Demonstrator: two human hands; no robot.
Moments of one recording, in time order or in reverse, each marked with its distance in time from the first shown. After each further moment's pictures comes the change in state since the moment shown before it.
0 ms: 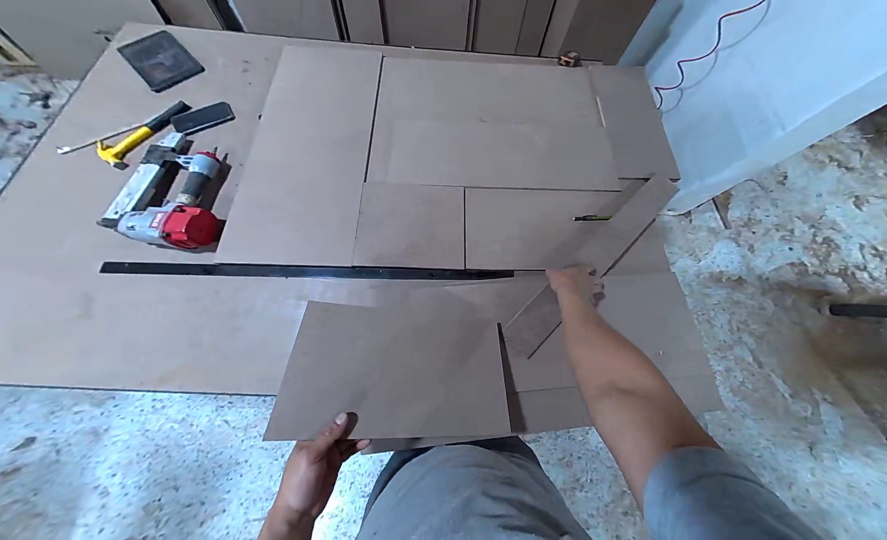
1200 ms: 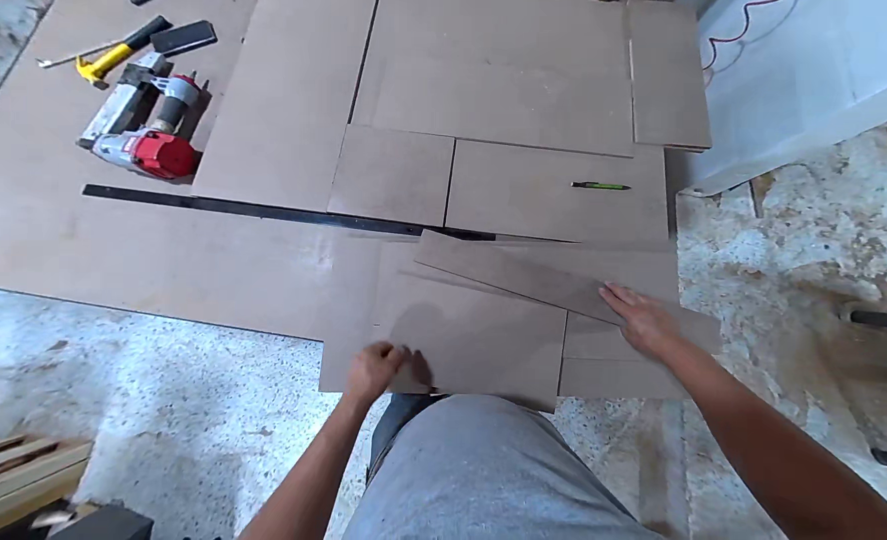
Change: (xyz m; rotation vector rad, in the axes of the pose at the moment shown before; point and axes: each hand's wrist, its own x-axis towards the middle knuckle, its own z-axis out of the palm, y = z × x) left_hand 0.038 -0.087 0.135 1.237 0.015 -0.099; right_hand 0.139 0.232 -0.087 -0.631 -0.231 -1.290
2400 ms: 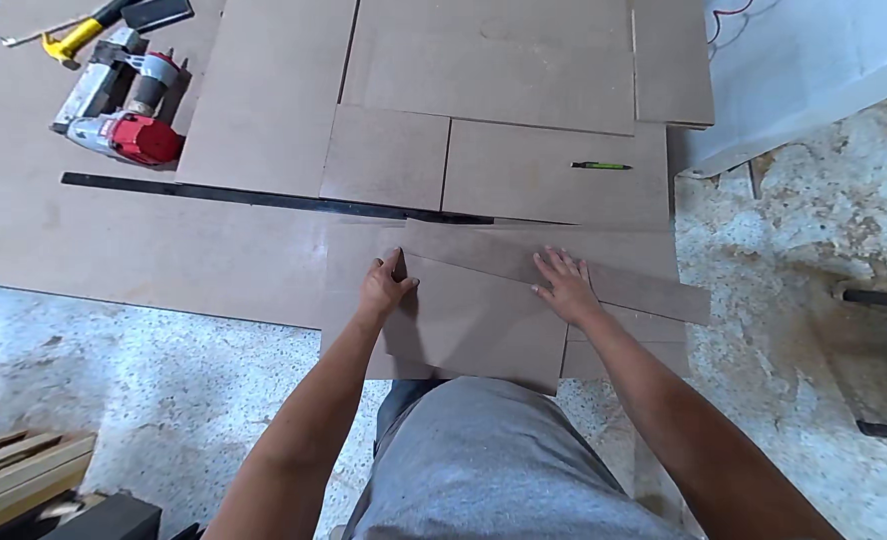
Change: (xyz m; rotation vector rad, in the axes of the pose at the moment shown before) left_hand 0.115 0.053 -0.017 0.231 0.238 0.254; right_hand 0.067 -0.129 0.002 0.180 0.040 0.081
